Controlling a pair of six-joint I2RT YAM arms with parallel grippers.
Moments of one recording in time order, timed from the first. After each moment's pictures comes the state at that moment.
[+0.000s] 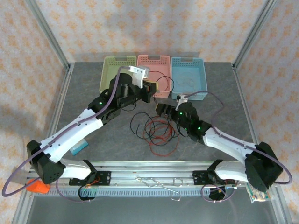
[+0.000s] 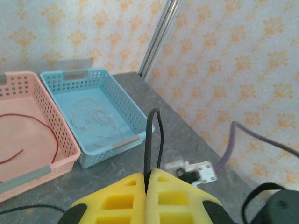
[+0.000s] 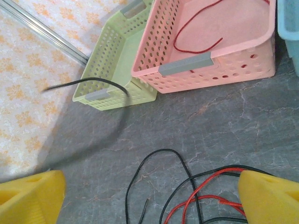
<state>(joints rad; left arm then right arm) -0.69 1.32 1.33 -0.25 0.08 -0.38 0.68 1.21 0.63 0.18 0.04 0.76</state>
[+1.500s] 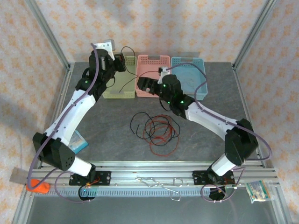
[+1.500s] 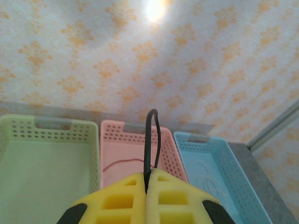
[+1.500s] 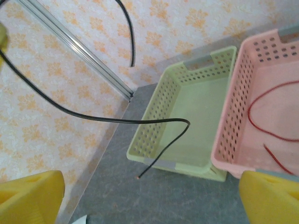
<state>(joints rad) -0.27 1.50 1.51 -0.23 -0.04 -0.41 0.69 1.59 1.24 0.13 0.00 0.66</state>
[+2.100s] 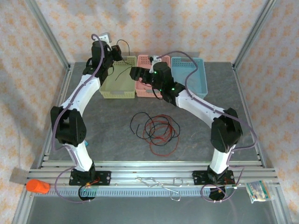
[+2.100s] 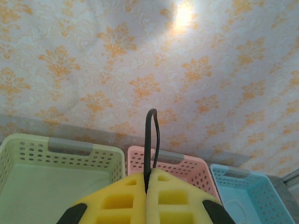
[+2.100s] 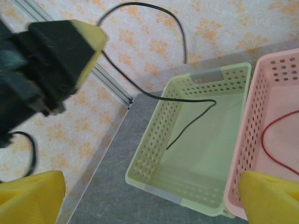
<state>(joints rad) -0.14 1.84 1.68 -0.06 0.03 -0.43 0.67 1.81 1.54 0.02 -0.03 0.61</state>
